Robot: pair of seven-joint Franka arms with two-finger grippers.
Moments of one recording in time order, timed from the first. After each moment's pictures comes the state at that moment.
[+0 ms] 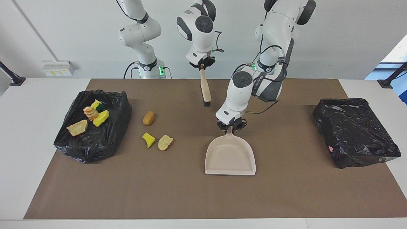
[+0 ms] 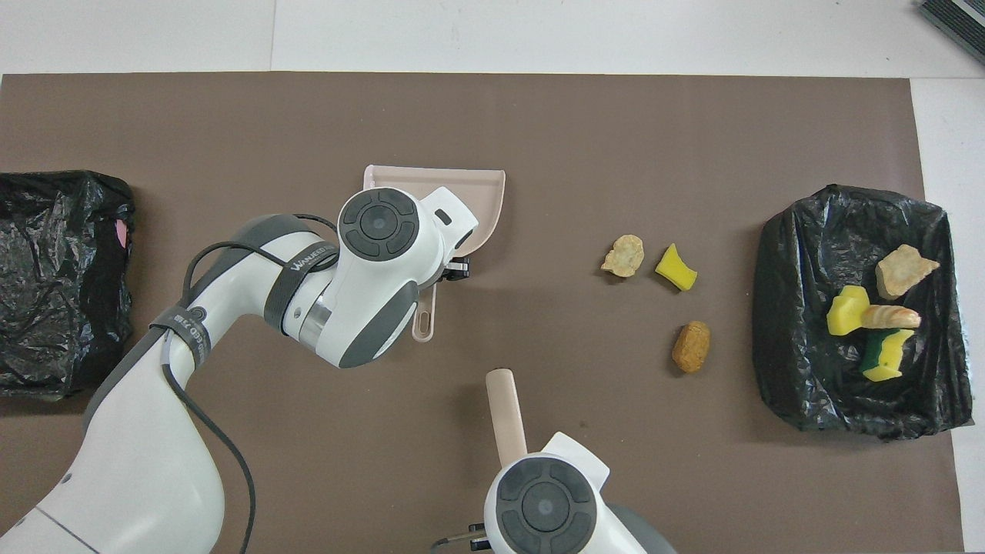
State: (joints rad) left arm -0.28 0.39 -0.32 -1.76 0.15 2.17 -0.52; right arm 0.52 -0.19 0.28 -2.22 0.26 1.75 0.60
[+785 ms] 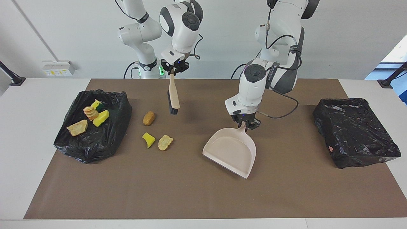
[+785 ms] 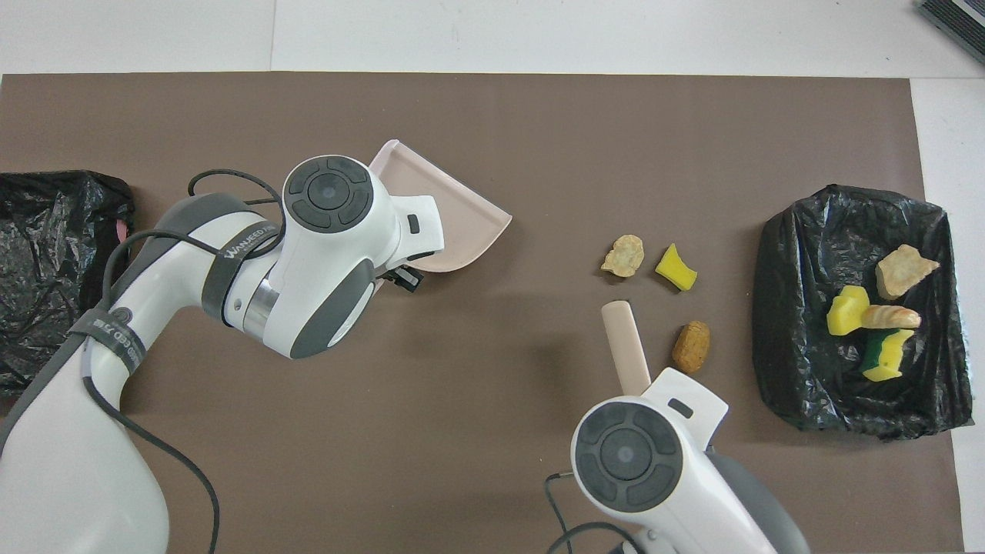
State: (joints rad) left arm -0.23 0.32 -0.31 -1.74 0.17 2.03 0.12; right arm 0.29 -0.23 0.28 -2.18 -0.14 1.59 0.46
